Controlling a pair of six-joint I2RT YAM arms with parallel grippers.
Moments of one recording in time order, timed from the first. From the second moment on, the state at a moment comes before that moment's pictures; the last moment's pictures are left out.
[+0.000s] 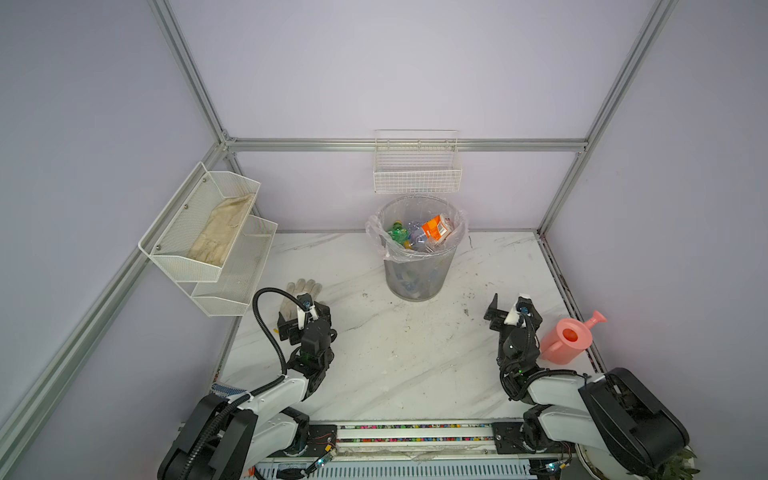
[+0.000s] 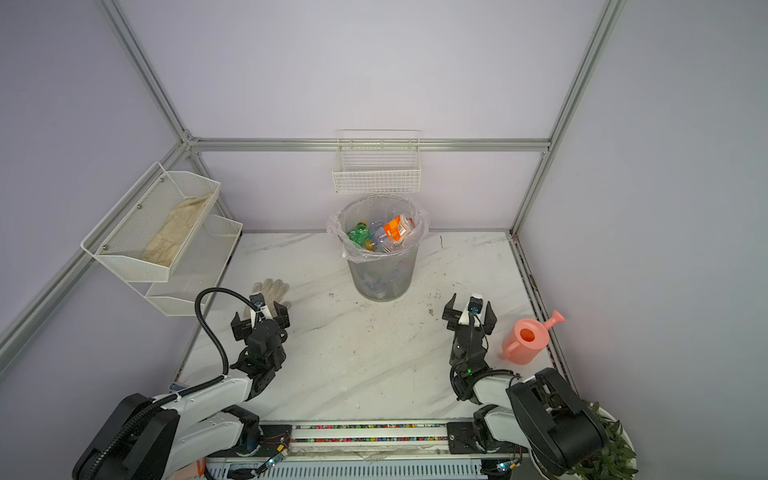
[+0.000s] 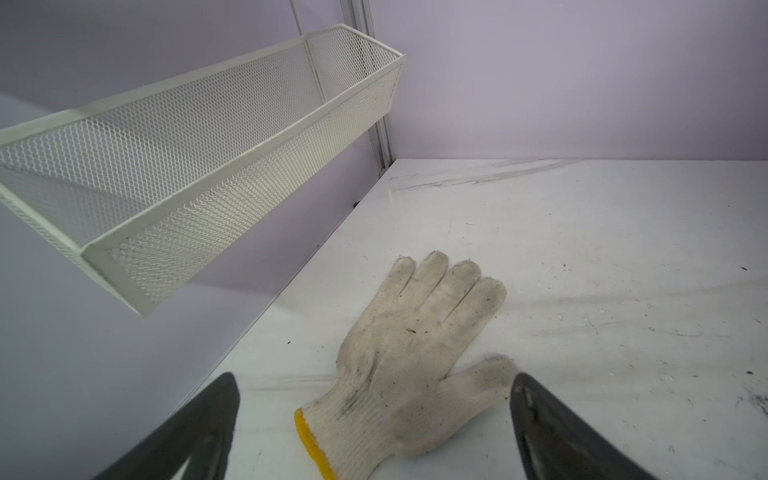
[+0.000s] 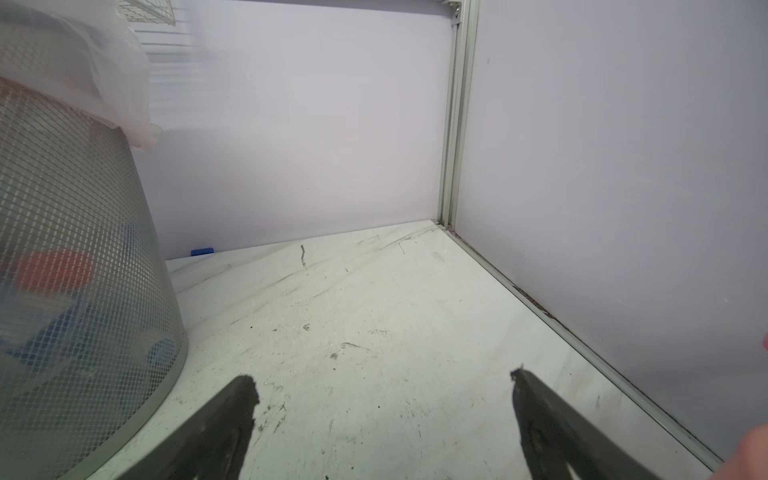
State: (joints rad) left arm -0.37 1.14 0.23 0.67 -0.95 0.01; right arm 0.43 1.30 0.11 1.21 0.70 0.02
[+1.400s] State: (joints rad) left arm -0.27 1.63 0.23 1.39 -0.83 0.18; right arm 0.29 1.86 0.22 1.50 0.42 -0.06
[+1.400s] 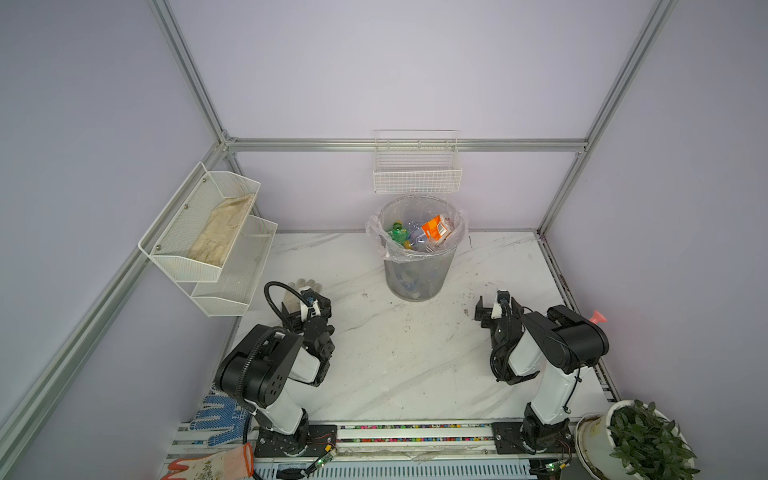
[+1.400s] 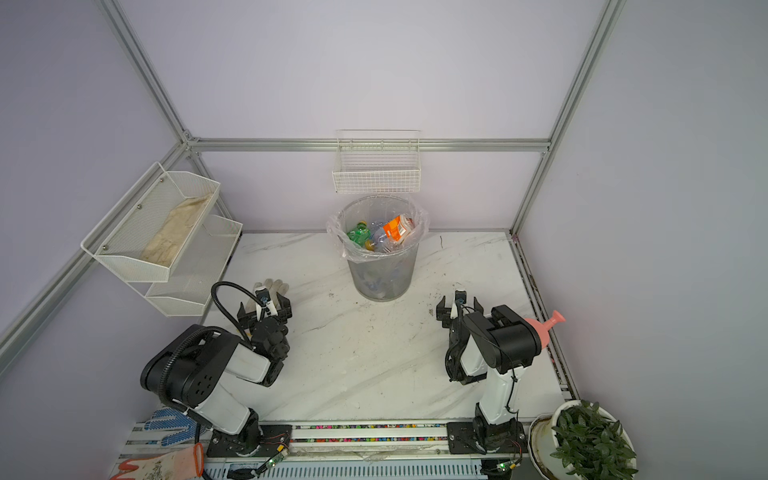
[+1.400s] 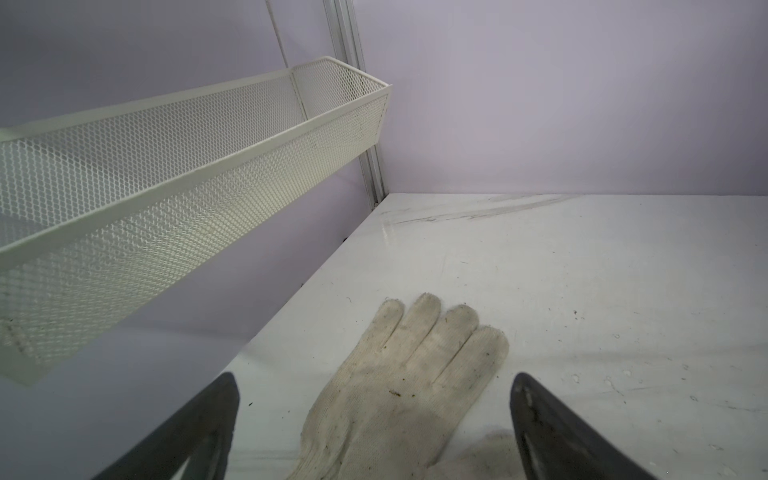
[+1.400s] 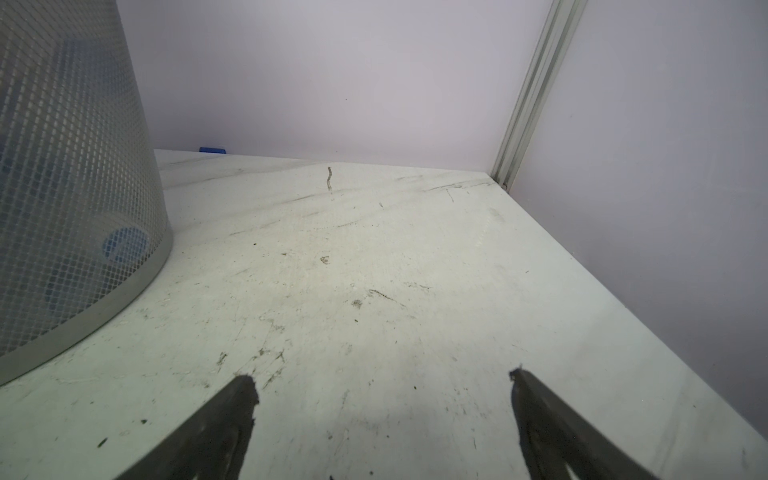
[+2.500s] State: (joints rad) left arm -0.18 1.66 0.19 1.42 -0.54 0.18; right arm 0.19 1.81 0.39 1.38 0.45 0.04
